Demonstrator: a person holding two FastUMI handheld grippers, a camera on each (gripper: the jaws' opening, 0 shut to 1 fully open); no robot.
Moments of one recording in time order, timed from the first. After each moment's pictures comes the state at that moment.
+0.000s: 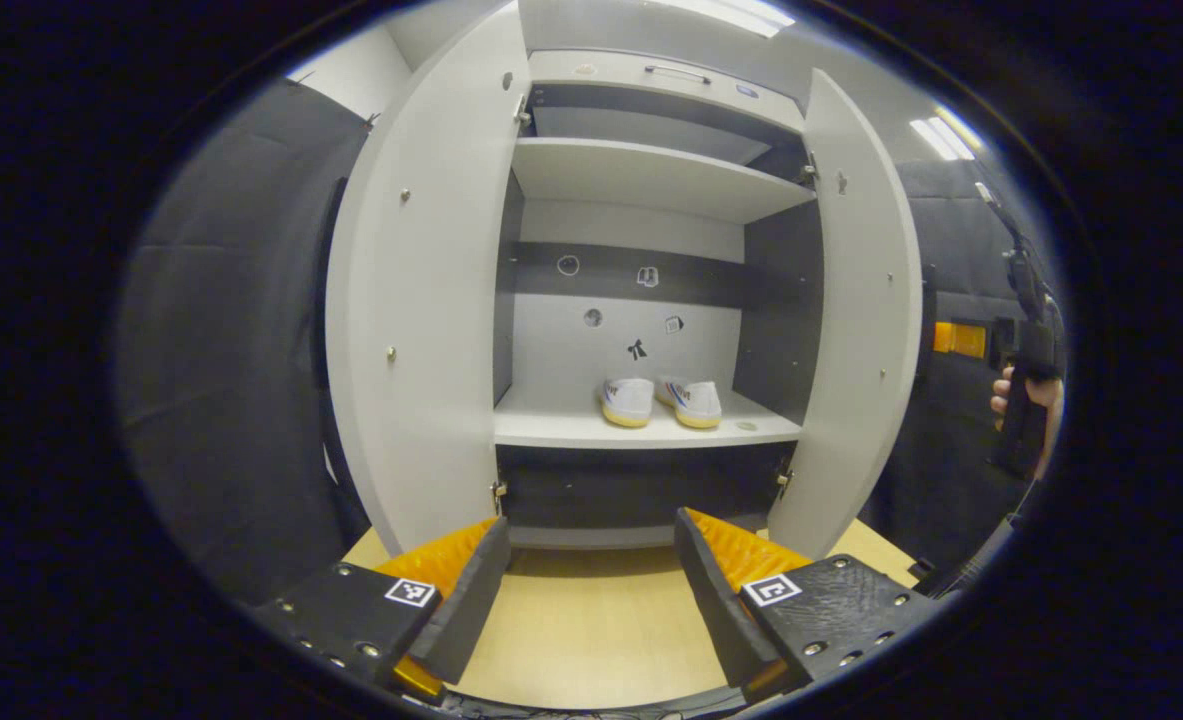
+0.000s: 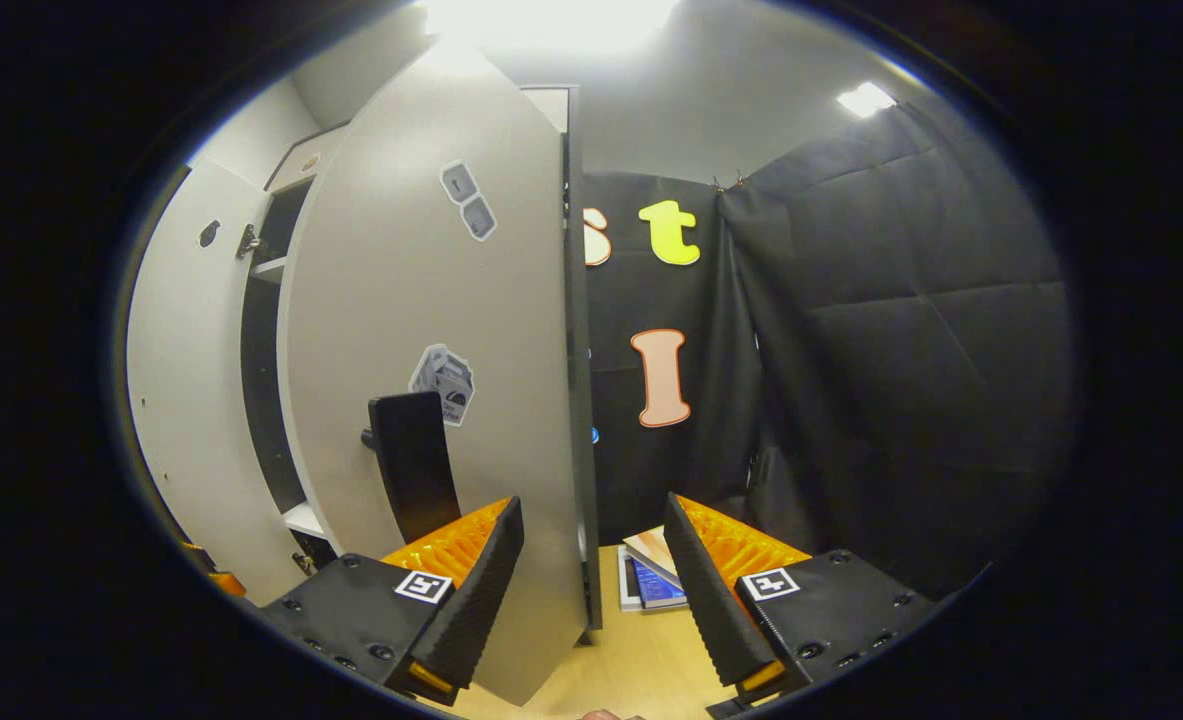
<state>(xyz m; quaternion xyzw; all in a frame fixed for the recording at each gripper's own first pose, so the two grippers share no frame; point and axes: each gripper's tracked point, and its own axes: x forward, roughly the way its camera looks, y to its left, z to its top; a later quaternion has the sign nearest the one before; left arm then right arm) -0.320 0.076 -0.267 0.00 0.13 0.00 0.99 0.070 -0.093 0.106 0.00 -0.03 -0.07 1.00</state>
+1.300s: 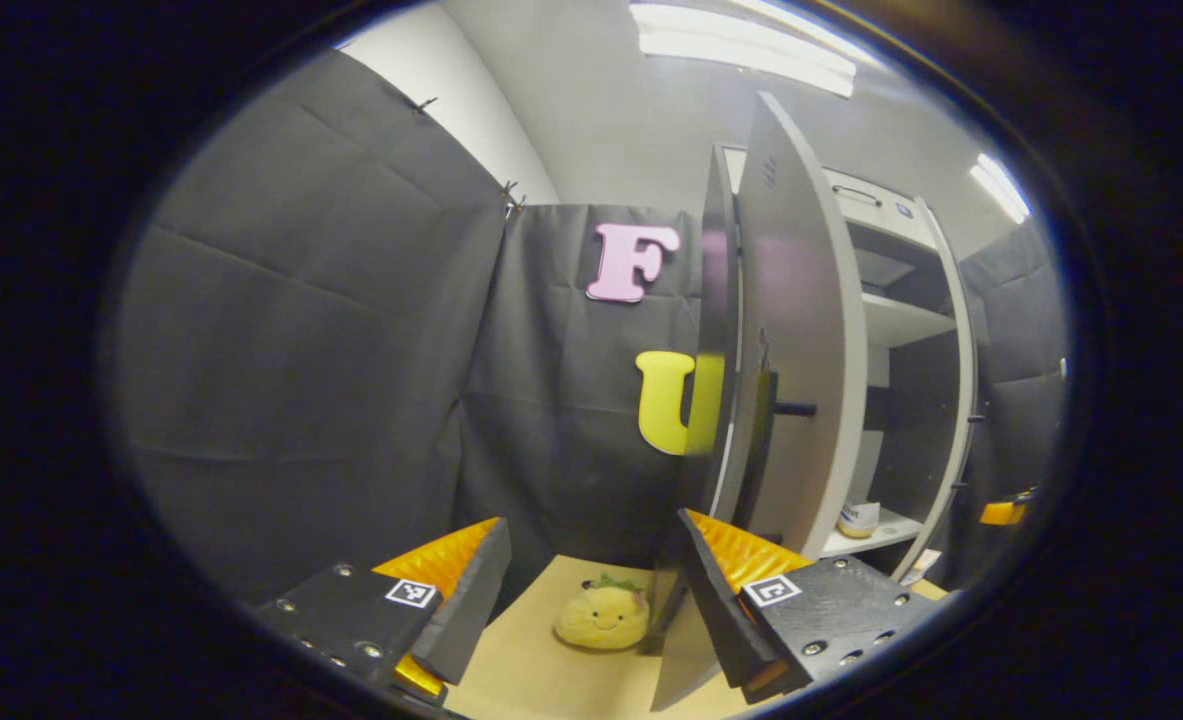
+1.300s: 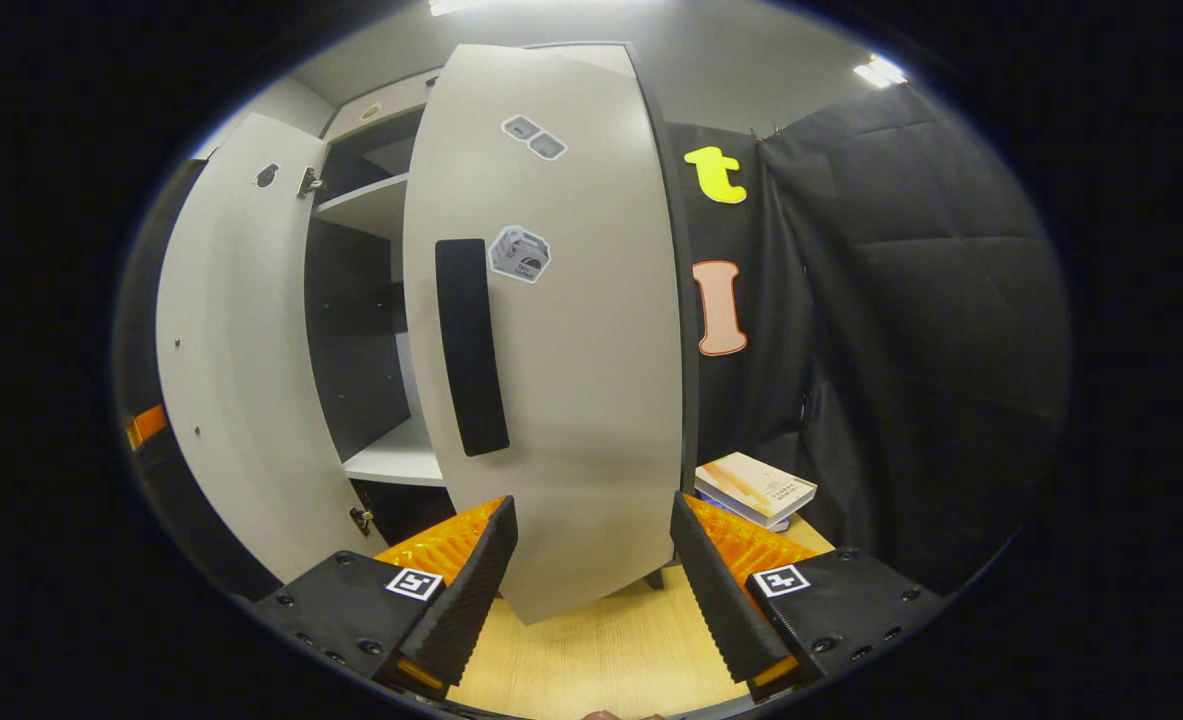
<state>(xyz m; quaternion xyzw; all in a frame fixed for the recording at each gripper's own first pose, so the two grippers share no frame) -0.330 0.323 -0.138 -0.02 -0.02 0.14 0.99 0.047 -0.010 0.018 0.01 0.05 -0.03 1.00</state>
